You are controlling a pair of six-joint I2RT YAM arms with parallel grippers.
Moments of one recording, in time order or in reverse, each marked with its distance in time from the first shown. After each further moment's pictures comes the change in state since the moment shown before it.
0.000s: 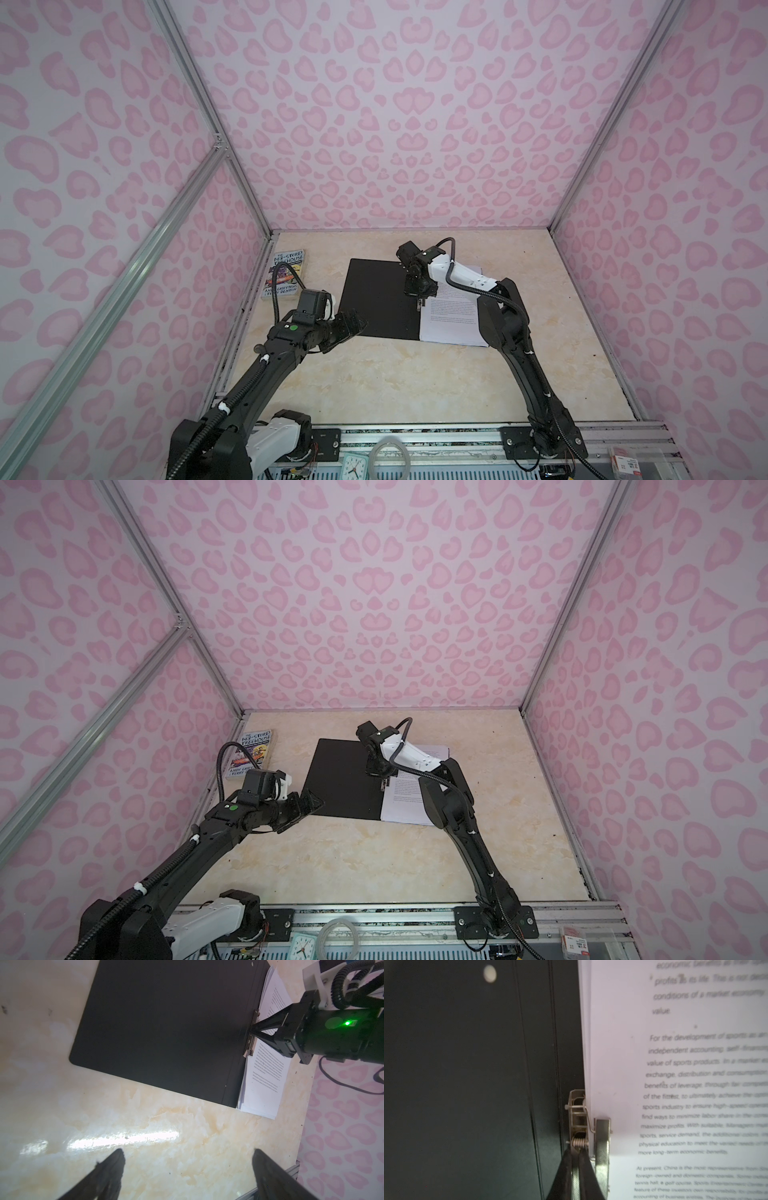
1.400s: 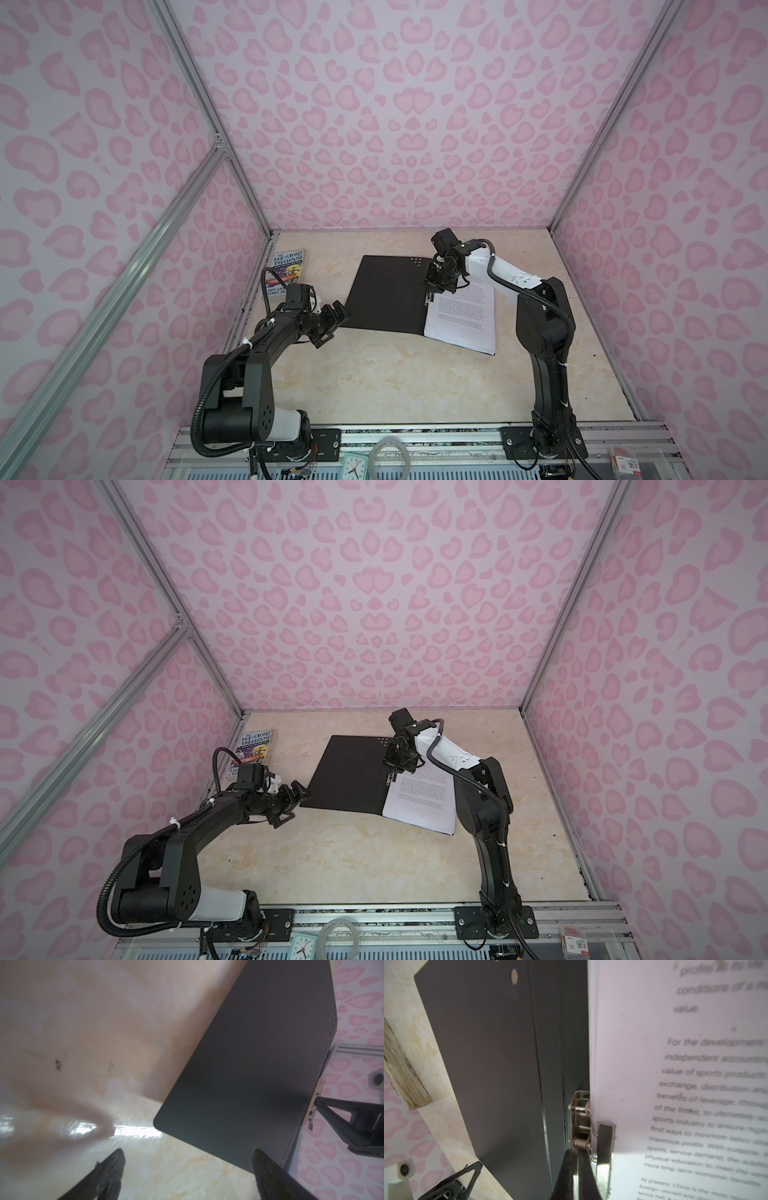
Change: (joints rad) left arm 0.253 0.344 0.004 0.216 0.164 0.022; right arm -0.161 -0.329 -0.352 0.179 -0.377 0.007
